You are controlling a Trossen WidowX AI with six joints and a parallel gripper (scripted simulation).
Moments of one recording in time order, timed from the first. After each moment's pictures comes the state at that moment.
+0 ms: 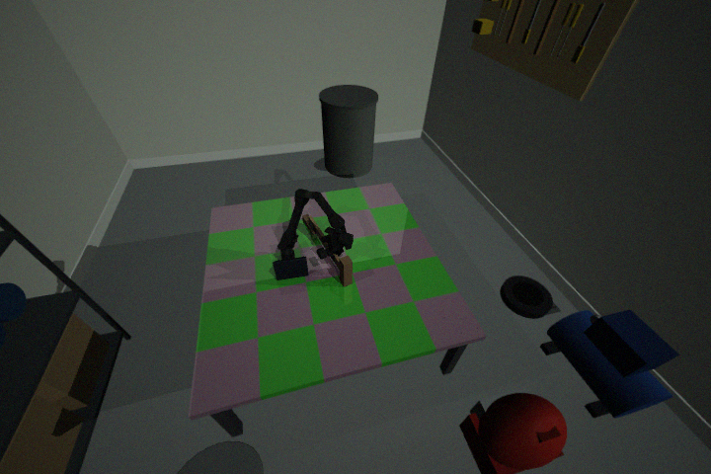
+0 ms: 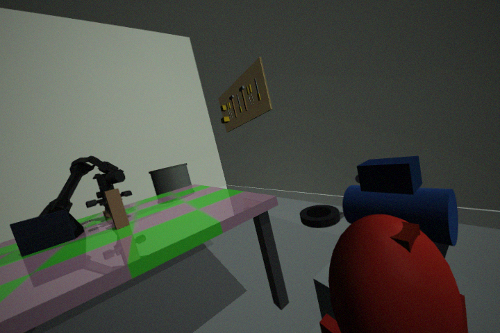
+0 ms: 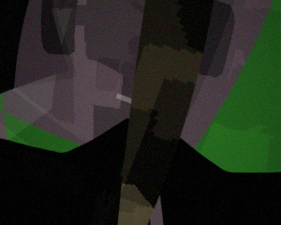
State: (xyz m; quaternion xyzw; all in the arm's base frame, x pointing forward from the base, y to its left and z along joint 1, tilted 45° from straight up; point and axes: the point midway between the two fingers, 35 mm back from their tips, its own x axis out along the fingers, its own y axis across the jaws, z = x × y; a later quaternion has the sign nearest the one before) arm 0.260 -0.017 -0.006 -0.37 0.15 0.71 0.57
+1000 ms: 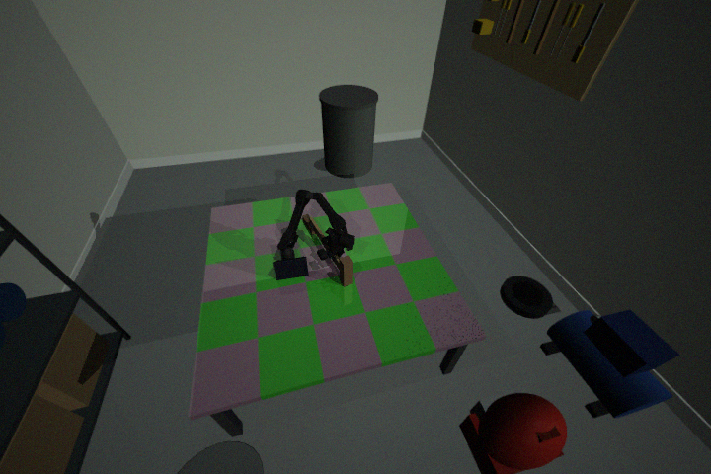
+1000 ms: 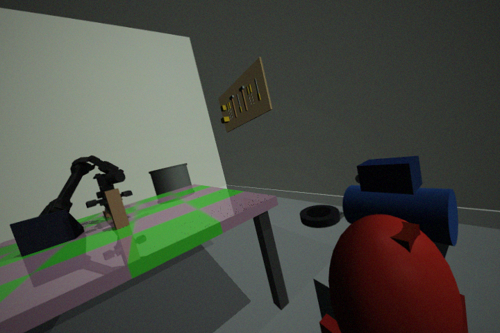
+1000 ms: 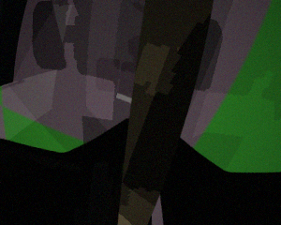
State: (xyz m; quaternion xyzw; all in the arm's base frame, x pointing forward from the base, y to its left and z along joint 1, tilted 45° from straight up) arm 0.263 -0.022 -0.012 -0.37 0.15 0.71 0.57
